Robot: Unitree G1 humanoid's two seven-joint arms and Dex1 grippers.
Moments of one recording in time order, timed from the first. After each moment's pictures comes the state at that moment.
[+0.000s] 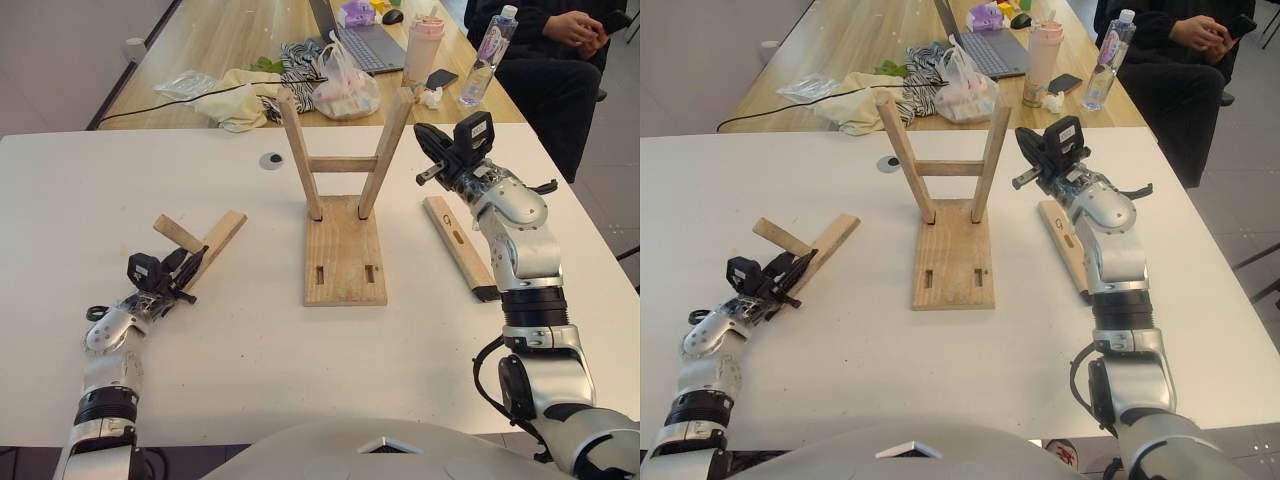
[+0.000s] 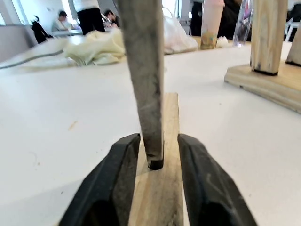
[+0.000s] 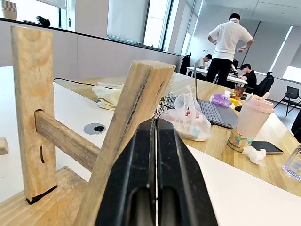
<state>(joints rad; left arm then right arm) 0.01 0.57 0.16 0.53 -0.43 -0.23 -0.75 -0.49 -0.33 -0.03 0.16 0.19 0.16 0.50</state>
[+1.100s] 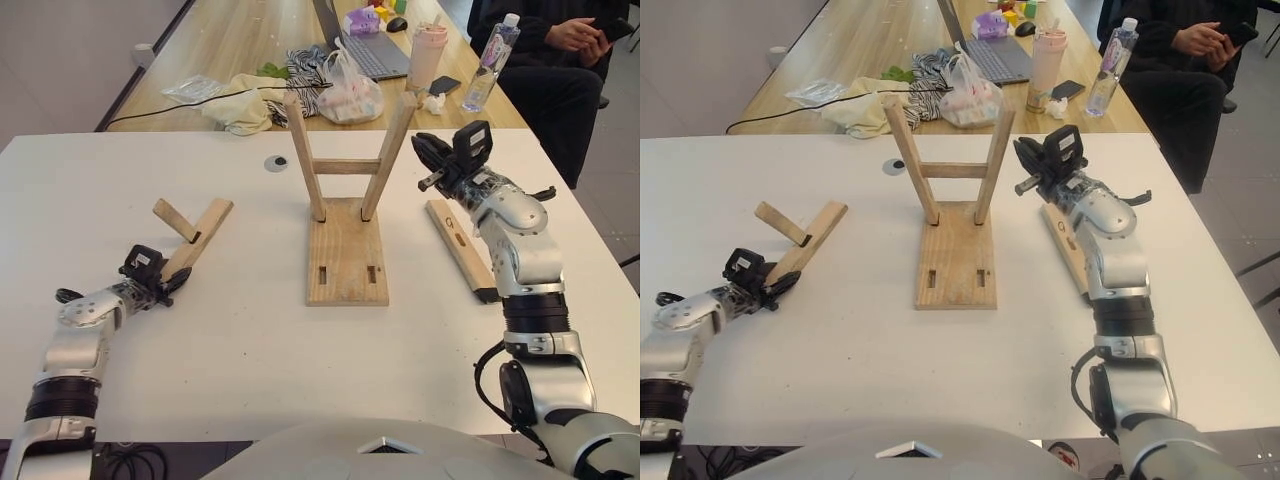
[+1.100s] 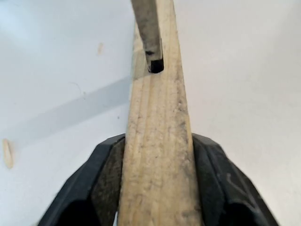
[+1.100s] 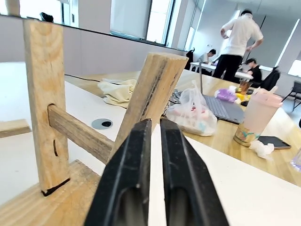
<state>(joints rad) -0.02 0.66 0.12 0.43 -0.24 0.11 -0.58 -0.48 -0.32 -0.08 0.13 0.29 0.31 0.52</state>
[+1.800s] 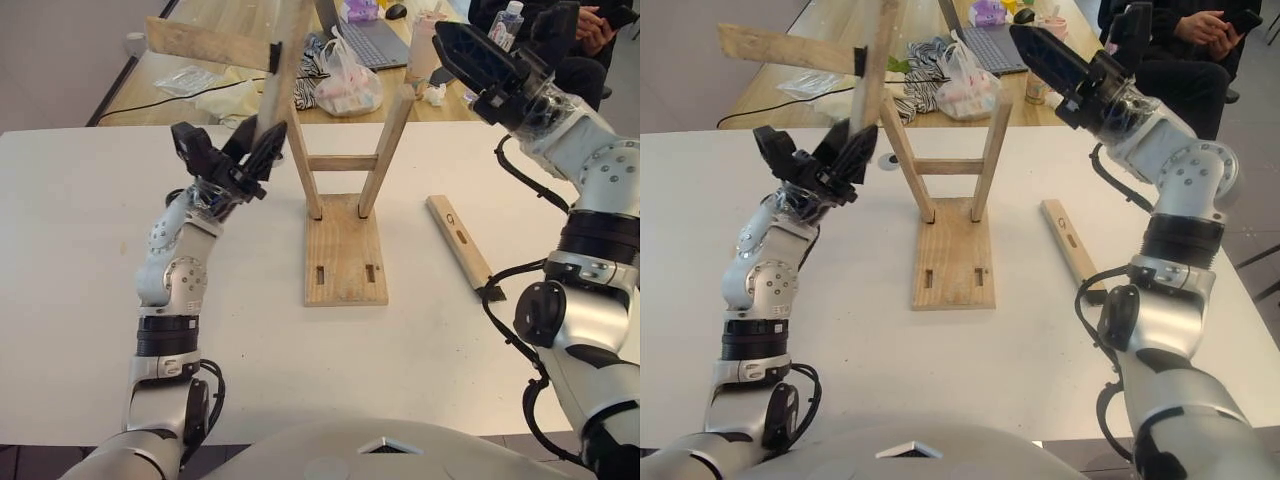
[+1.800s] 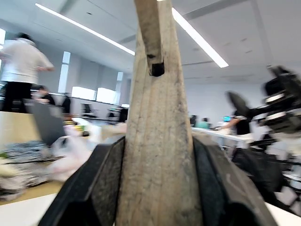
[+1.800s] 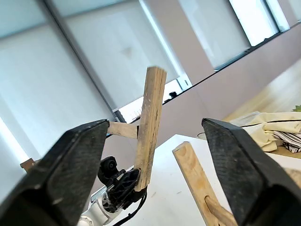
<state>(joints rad) -0.32 0.27 0.11 -0.12 -0.77 0.27 -0.64 -0.81 -0.40 -0.38 0.22 0.94 0.99 0.79</state>
